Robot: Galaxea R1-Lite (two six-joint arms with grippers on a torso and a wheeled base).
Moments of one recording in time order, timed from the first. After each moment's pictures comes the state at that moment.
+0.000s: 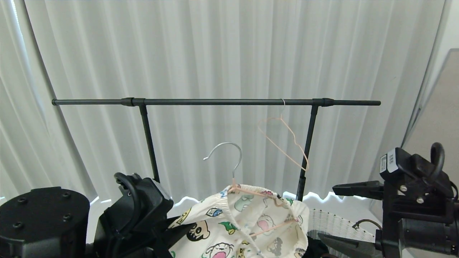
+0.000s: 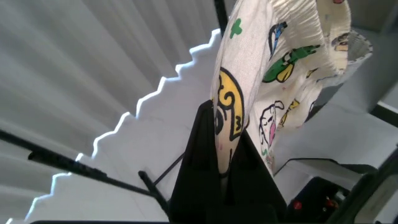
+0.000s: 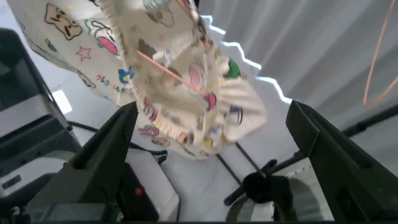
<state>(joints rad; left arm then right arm) -0.82 1.29 -0.41 -0.43 0.10 0.17 0.76 1.25 -0.60 -0.21 0.25 -0.14</state>
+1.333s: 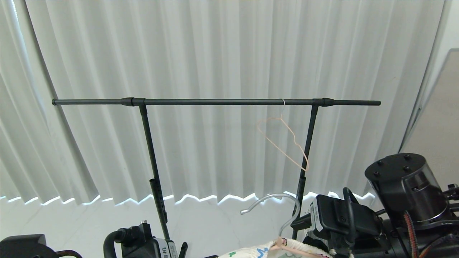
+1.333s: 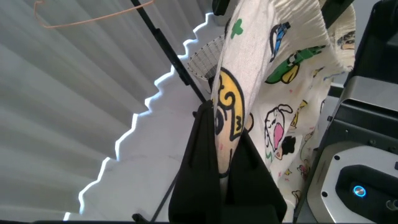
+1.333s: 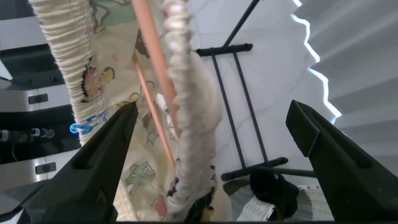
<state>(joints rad) -1.08 1.26 -0.37 -0.49 0.10 0.25 0.91 1.48 -0.73 -0.03 0.34 -0.35</state>
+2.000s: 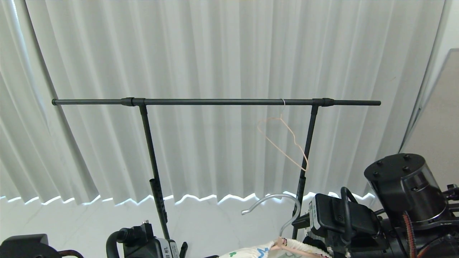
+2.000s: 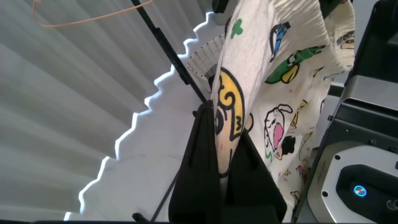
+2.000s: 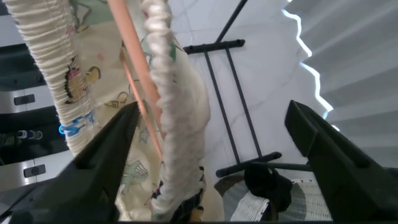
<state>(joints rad) -1.08 1.27 -0.37 -0.49 0.10 0.25 0.91 1.48 -0.72 -0.04 0.30 -0.35</state>
